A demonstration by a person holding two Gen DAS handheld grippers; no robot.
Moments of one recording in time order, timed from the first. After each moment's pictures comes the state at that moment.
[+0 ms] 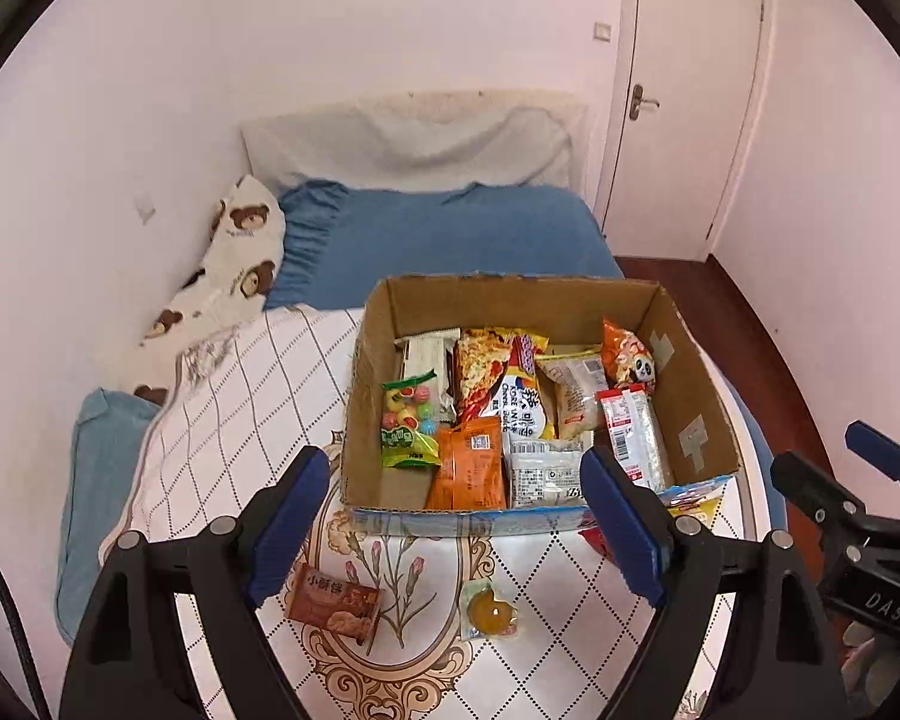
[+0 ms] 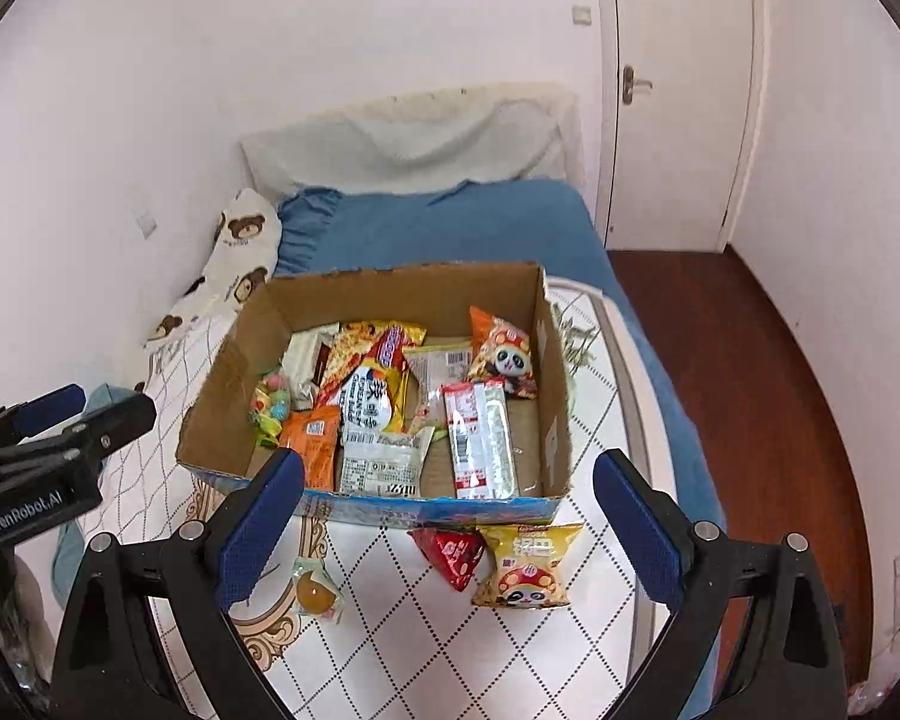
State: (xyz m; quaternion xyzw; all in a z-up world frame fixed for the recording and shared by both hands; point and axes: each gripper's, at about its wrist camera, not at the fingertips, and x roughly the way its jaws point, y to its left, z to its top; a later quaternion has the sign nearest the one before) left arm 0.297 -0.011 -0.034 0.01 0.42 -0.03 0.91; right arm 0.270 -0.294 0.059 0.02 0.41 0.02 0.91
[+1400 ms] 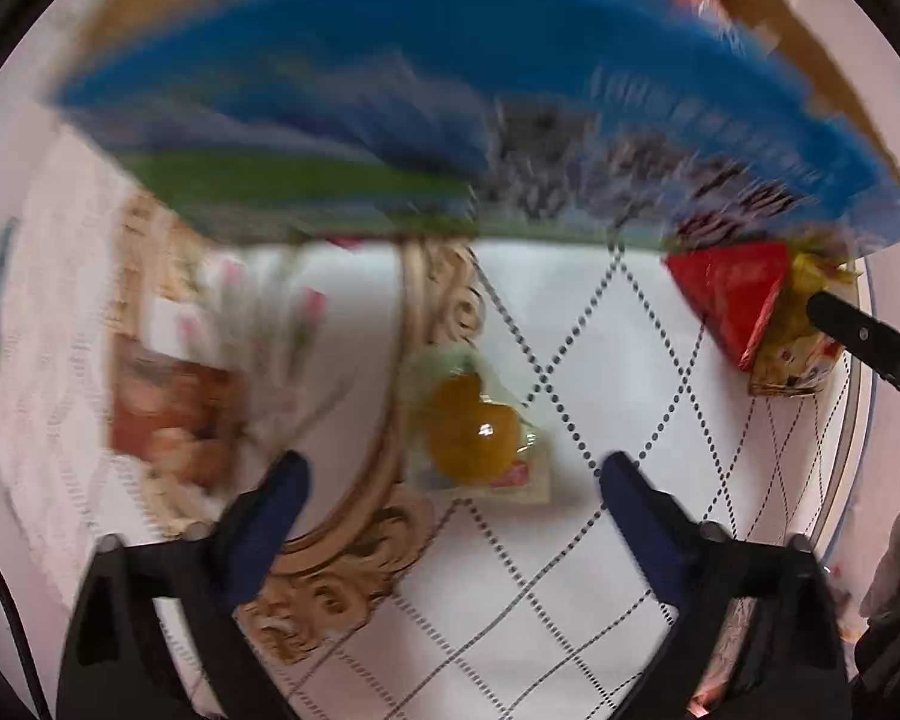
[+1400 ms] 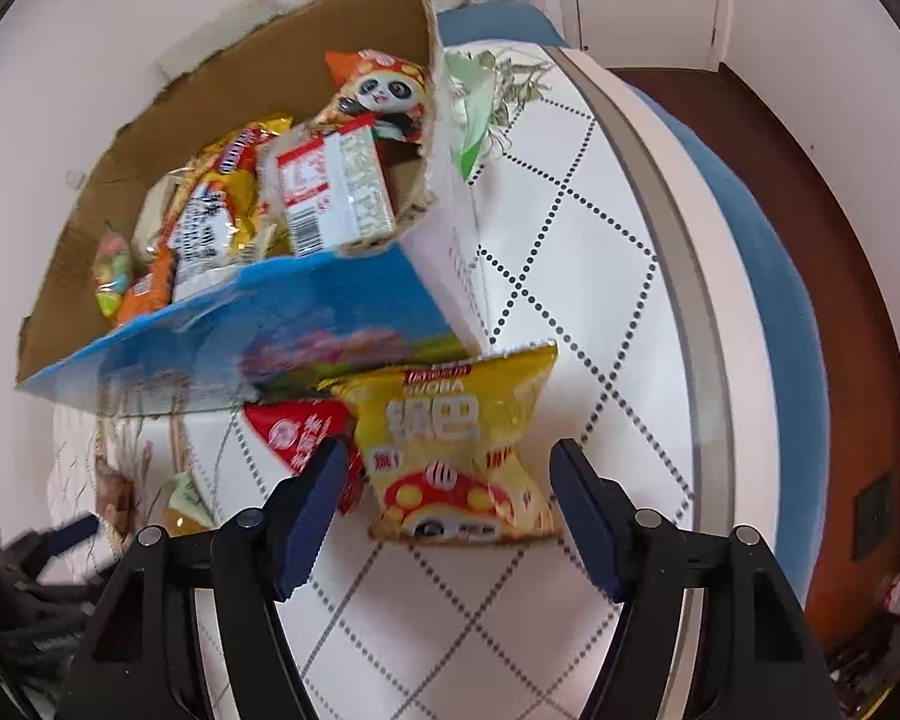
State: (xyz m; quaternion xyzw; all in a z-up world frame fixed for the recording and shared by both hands) left arm 0.322 -0.031 -0.267 -0.03 0.66 -0.06 0.75; right arm 0.315 -0.372 -0.148 0.11 0.59 0.01 0.80
